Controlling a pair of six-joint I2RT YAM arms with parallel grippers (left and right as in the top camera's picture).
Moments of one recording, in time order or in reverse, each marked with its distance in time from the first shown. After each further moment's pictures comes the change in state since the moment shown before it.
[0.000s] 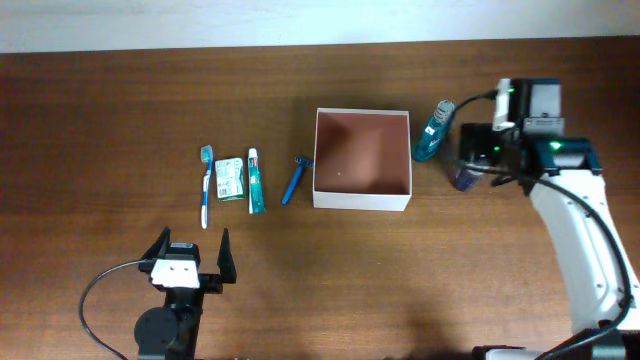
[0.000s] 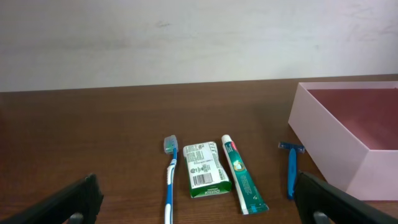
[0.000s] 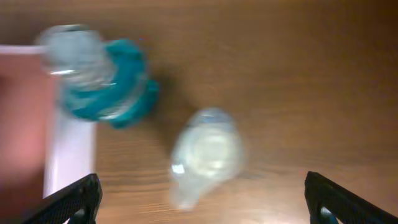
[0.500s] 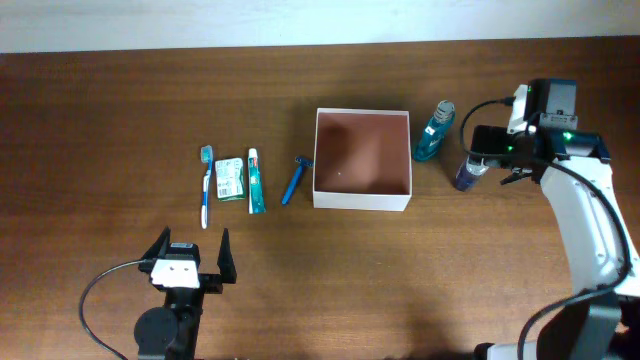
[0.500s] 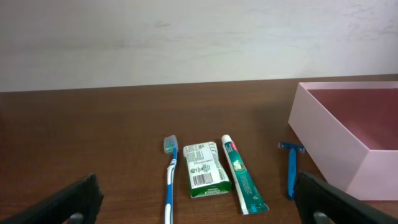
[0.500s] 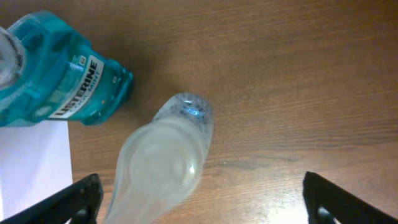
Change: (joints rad) left arm 0.000 0.000 0.000 0.000 0.000 0.000; right arm -0.097 0.104 0.001 -0.003 -0.103 0.016
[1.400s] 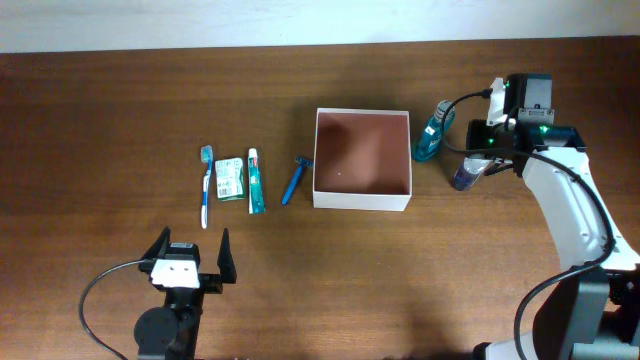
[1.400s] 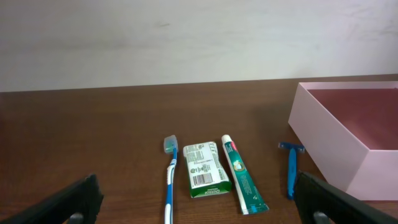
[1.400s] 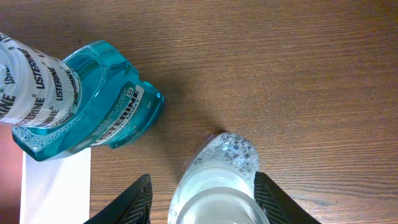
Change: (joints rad) left arm 0.000 0.000 0.000 0.000 0.000 0.000; right arm 0.059 0.064 0.000 0.119 -0.028 -0.028
